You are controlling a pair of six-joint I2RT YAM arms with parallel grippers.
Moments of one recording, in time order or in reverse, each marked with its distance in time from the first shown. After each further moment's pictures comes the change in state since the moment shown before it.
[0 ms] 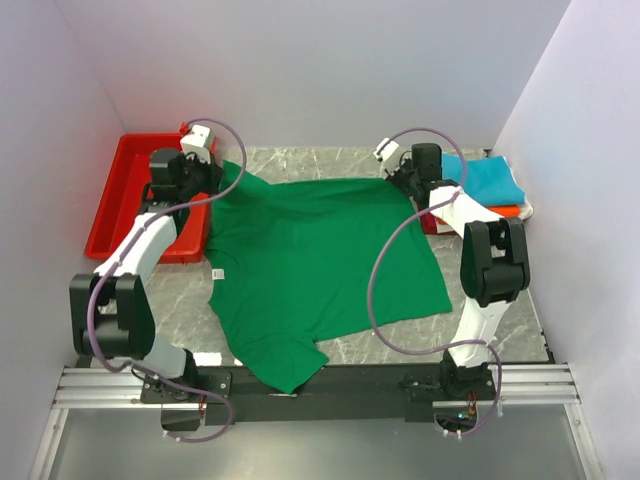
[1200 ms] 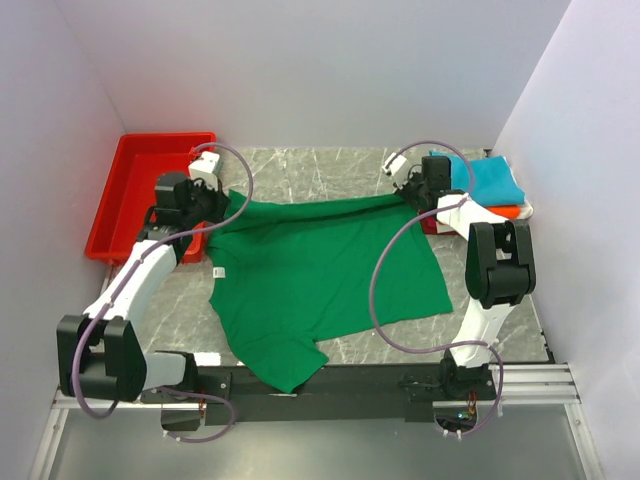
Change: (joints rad) left arm -0.073 -0.233 -0.187 -0.170 -0.051 0.000; right arm -0.060 -0.037 -0.120 -0.001 -0.066 -0.054
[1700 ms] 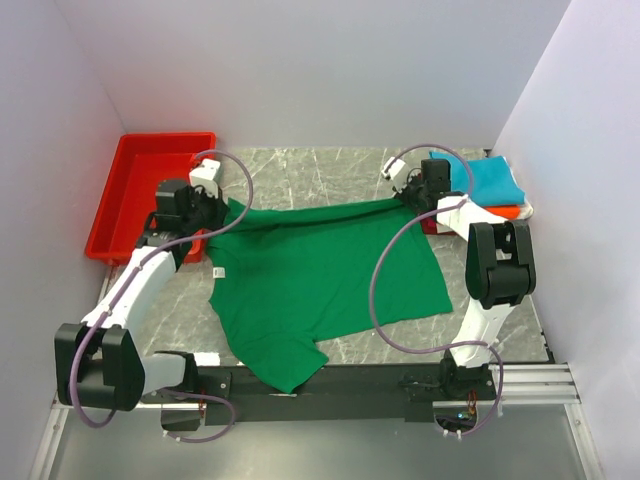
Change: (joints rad) left arm -0.007 -0.045 -0.035 -0.040 -0.027 0.003; right arm 0.000 -0.001 -0.017 -0.014 -0.019 -0.019
